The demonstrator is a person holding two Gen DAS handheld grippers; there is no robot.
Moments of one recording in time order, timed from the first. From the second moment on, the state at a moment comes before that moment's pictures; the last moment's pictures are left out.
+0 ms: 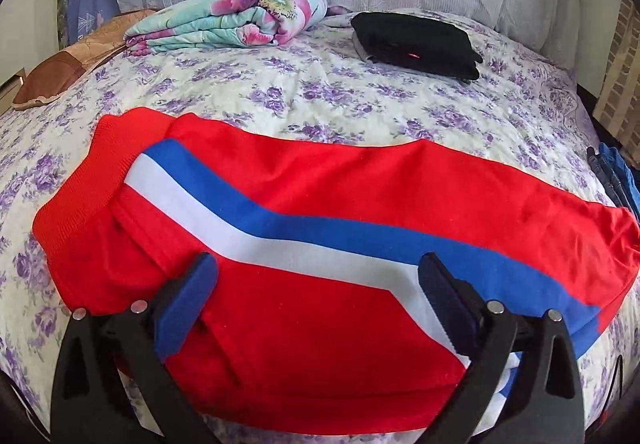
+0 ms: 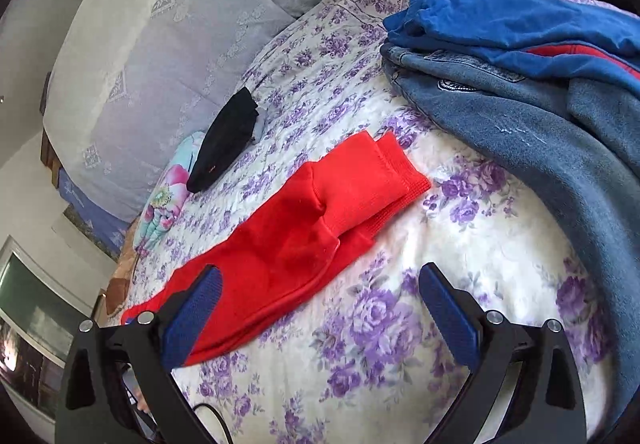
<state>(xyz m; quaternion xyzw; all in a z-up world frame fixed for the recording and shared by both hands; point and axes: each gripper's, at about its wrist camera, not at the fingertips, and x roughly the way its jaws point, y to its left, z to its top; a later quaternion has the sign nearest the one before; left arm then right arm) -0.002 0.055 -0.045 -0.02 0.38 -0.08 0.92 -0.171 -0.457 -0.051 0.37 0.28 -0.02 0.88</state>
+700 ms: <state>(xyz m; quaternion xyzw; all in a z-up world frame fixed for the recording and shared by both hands) -0.004 0.054 -0.045 -0.02 0.37 -0.09 0.92 -0.116 -0.476 -0.058 0.40 0.29 0.00 0.87</state>
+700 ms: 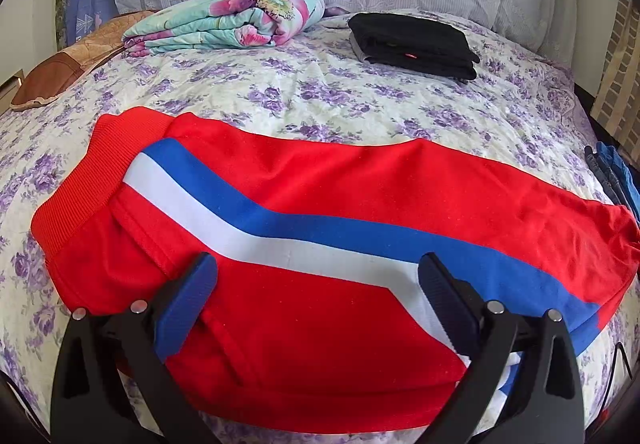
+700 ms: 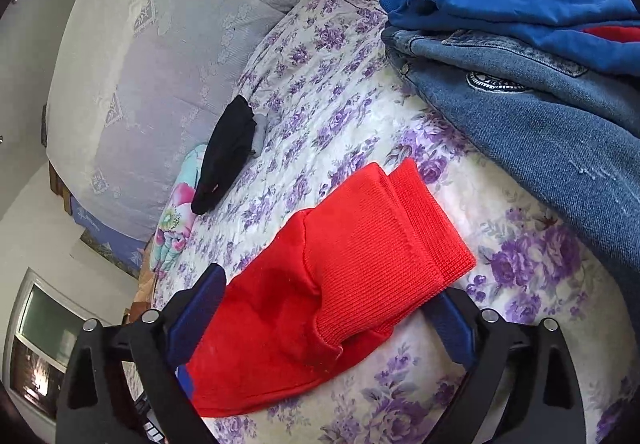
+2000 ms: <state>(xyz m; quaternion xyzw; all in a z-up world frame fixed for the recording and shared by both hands) -0.037 0.165 0.004 -0.19 0.29 -0.04 0.94 -0.074 -0.078 -0.073 -0.55 0.18 -0.04 0.82</state>
